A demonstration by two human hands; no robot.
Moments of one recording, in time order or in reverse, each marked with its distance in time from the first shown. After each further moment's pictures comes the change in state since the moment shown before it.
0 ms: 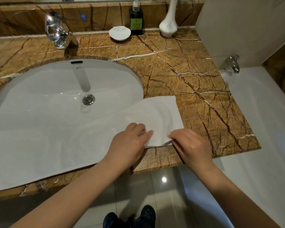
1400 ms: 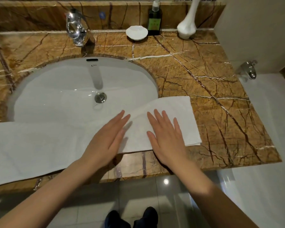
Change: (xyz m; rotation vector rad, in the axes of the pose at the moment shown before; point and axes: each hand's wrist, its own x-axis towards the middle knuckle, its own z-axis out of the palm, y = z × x) left_hand -0.053 -0.076 0.008 -0.524 0.073 -0.346; right_hand 0.061 -0.070 0.052 -0.032 -0.505 0.258
